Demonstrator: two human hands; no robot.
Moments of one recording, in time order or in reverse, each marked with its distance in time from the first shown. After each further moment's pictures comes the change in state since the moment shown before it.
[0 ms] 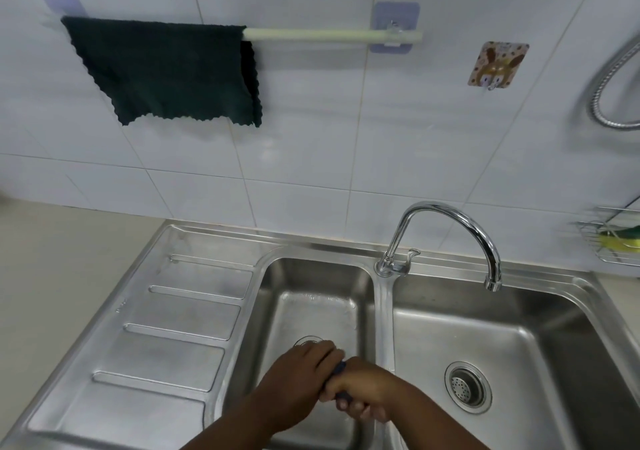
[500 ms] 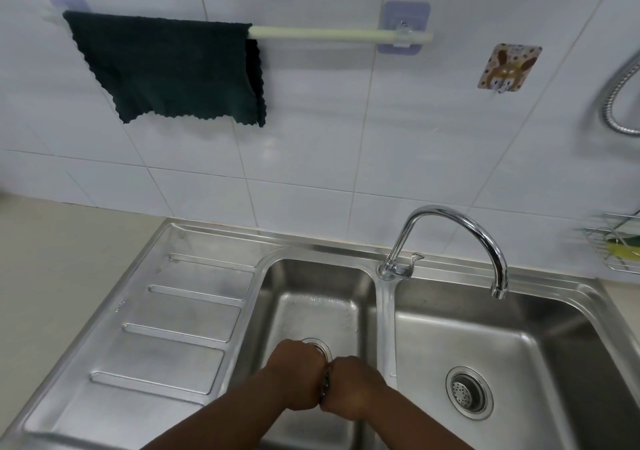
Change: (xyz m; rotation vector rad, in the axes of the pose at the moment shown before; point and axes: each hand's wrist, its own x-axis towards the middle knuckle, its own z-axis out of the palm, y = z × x) left_hand 0.031 -0.008 -0.015 0.158 -0.460 -0.198; right_hand 0.019 -0.005 0.017 -0.843 0.386 -0.280
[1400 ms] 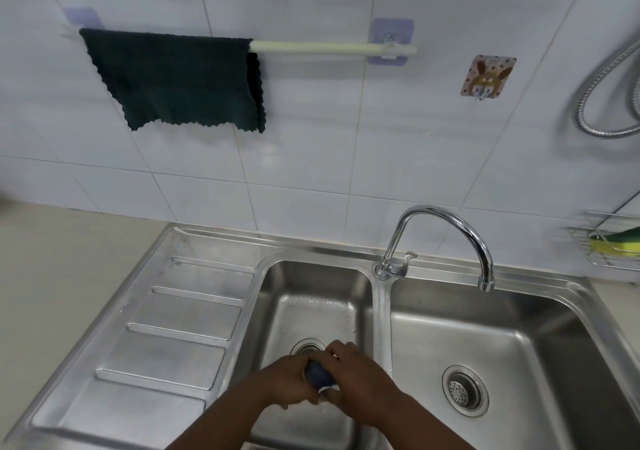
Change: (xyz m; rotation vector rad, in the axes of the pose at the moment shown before) left_hand -0.014 -0.009 0.020 -0.930 -0.222 -0.273; right_hand -0.015 0.028 0.009 -0.206 0.313 -0.446
